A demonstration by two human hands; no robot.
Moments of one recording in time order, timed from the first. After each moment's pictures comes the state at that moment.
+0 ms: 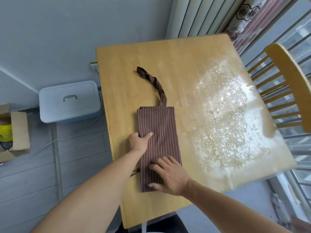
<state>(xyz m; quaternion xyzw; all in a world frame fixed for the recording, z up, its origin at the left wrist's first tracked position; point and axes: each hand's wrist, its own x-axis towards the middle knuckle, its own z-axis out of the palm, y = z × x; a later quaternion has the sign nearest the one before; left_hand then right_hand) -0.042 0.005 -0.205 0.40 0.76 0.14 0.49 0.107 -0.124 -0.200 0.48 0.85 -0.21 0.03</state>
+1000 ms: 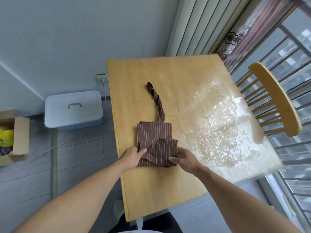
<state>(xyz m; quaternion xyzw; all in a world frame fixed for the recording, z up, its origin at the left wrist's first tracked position) -0.117 -0.047 -0.195 0.56 0.61 0.01 0.56 0.141 -0.107 -0.156 0.67 0.47 -0.55 -0.17</state>
